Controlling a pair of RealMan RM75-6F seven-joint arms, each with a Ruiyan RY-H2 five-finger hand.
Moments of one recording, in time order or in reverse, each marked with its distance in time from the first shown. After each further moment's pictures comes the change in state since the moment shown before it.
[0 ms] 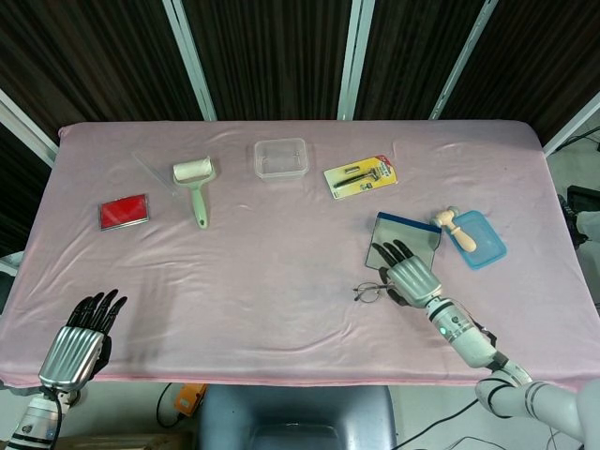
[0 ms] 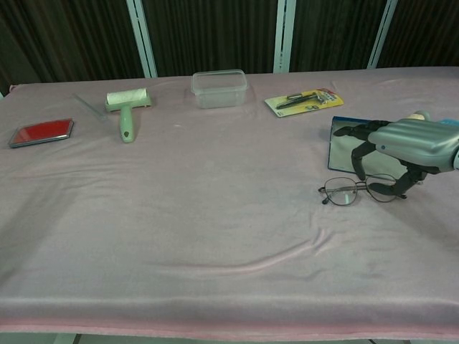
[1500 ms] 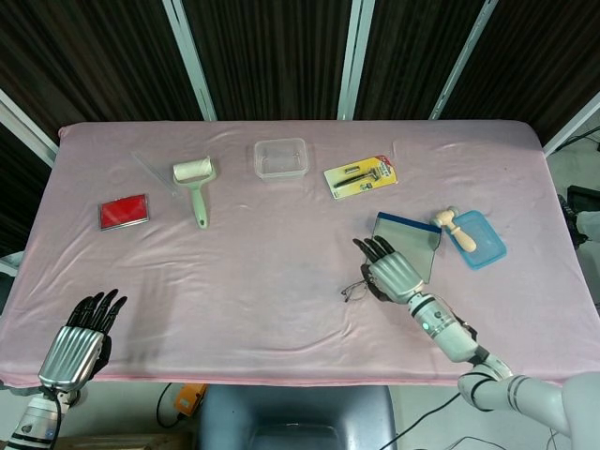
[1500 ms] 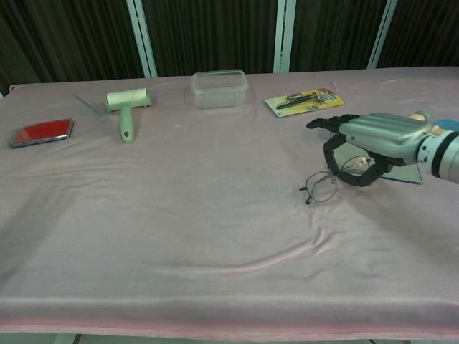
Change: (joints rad) left arm -0.001 0.001 -0.001 0.000 0.001 -0.004 -0.003; right arm 0.046 -0.054 0.056 -0.013 0.006 -0.019 0.022
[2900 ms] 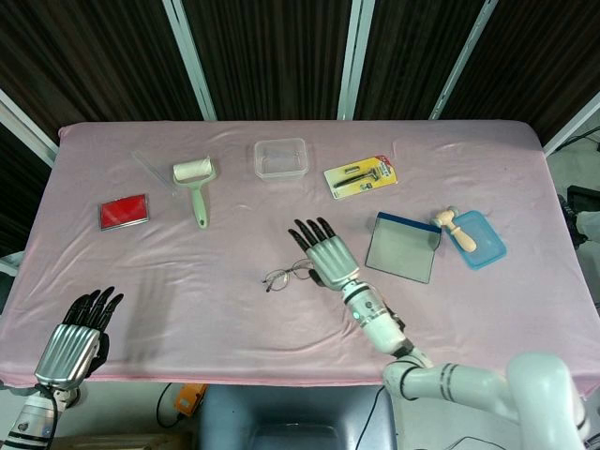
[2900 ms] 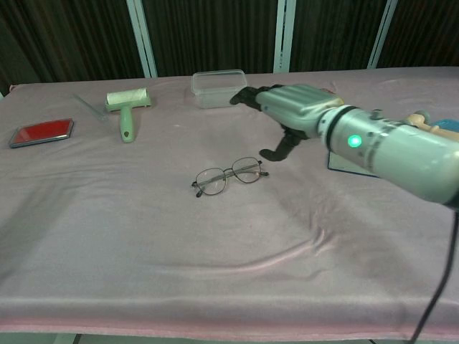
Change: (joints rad) left arm -0.001 0.012 -0.010 -0.003 -0.004 0.015 -0.030; right arm 0.151 -0.153 0.171 -0.181 0.342 0.028 -0.474
